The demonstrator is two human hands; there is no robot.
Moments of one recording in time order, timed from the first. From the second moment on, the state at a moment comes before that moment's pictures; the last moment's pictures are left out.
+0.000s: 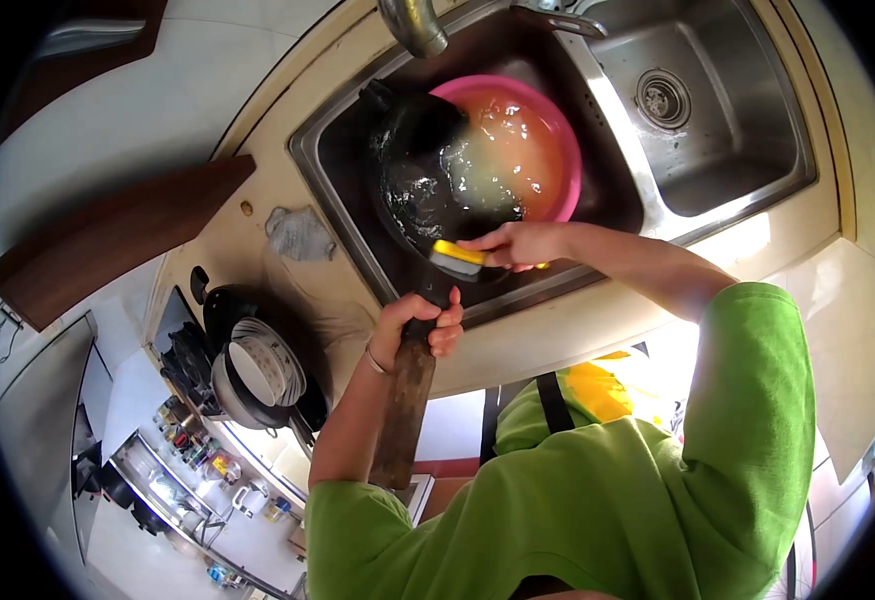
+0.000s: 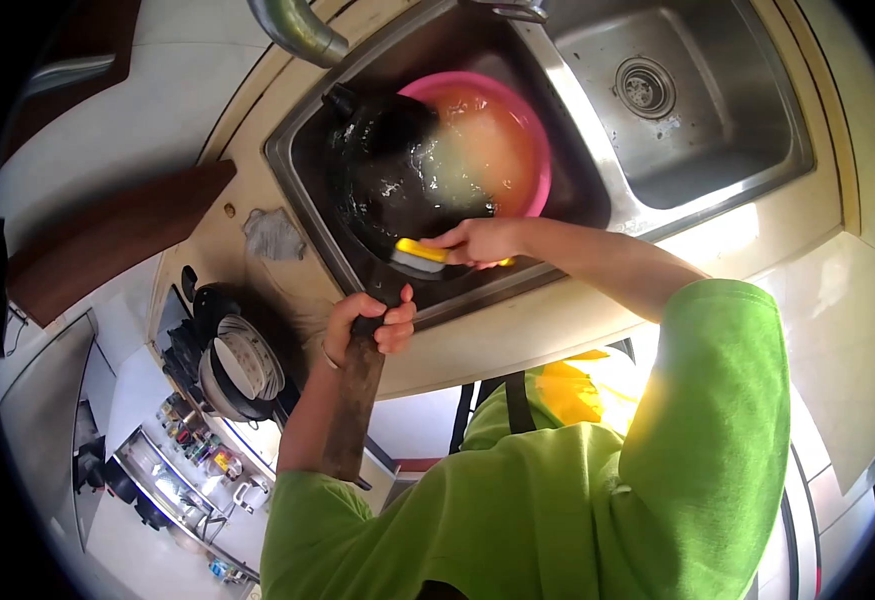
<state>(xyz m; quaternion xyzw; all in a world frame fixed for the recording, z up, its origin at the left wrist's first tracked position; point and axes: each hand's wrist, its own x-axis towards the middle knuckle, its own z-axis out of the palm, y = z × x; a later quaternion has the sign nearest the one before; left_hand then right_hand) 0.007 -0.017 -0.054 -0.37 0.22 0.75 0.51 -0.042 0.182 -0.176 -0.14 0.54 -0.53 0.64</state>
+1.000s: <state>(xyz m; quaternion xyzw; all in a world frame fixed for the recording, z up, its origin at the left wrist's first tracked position) 0.013 0.013 0.073 -0.37 0.61 0.54 0.45 -0.093 0.167 -0.219 0.13 0.61 -0.70 0.35</state>
